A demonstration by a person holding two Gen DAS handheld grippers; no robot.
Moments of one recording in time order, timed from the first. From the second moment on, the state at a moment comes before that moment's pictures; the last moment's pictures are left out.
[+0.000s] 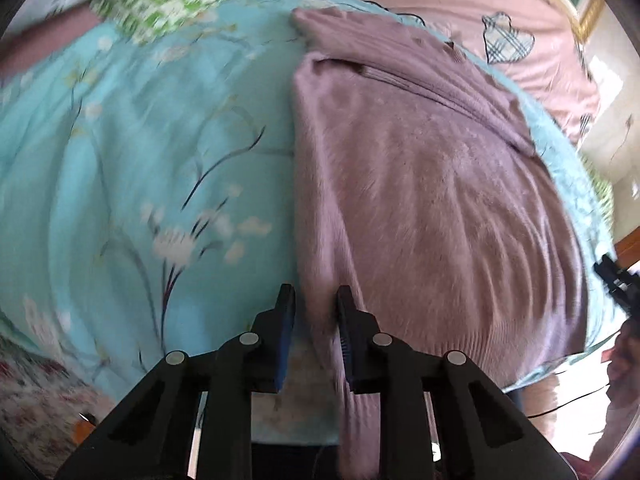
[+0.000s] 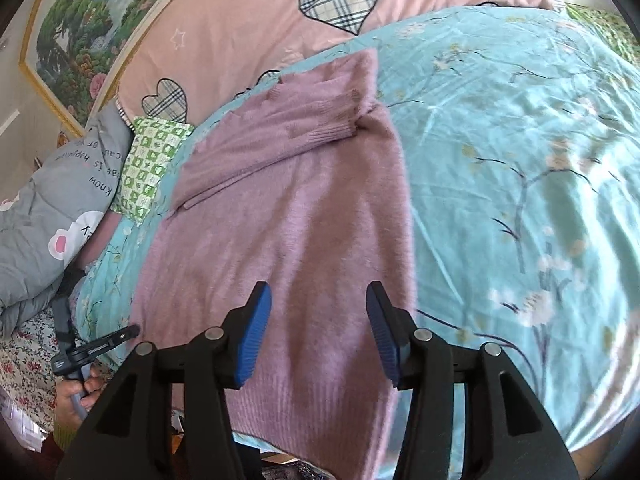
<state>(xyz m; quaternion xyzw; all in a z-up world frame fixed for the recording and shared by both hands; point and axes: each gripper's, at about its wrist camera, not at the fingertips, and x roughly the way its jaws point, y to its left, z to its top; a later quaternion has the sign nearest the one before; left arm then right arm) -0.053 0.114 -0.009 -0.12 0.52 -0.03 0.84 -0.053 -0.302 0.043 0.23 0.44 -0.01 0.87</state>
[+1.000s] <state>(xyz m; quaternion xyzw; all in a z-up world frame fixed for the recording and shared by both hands) -0.079 0.095 -0.020 -0.10 0.51 -0.11 0.85 -0.092 -0.303 -0.006 0.26 0.49 0.06 0.83</state>
